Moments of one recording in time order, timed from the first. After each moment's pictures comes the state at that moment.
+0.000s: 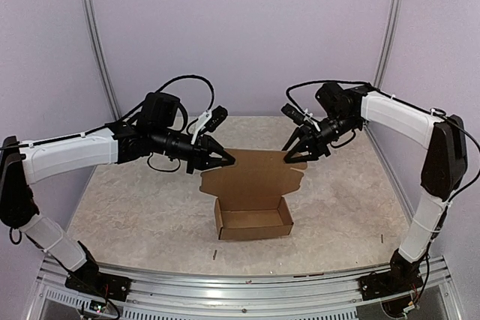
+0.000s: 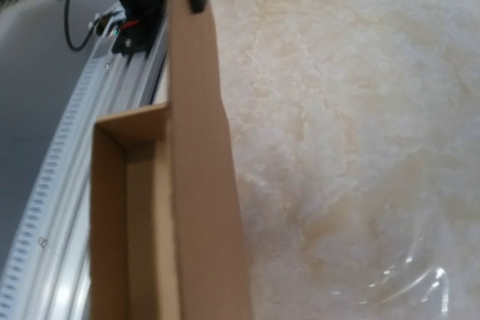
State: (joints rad) left arm -0.71 1.51 1.15 -0.14 0.74 0.17; right arm 0.45 1.79 1.58 -1.02 -1.05 -0.90
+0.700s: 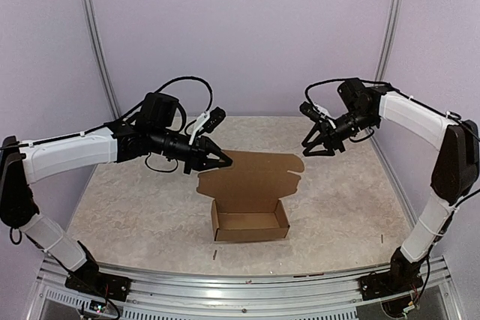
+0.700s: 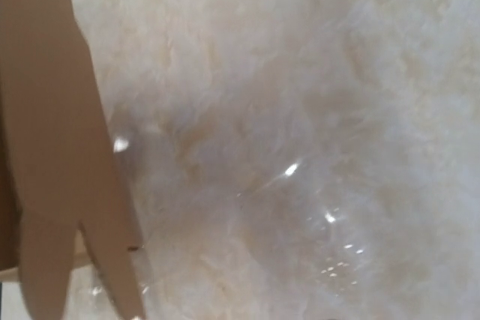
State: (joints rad) left arm -0.69 1.52 1.15 -0.18 0.77 0.18; right arm 0.30 1.71 1.53 -0.97 -0.86 -0.89
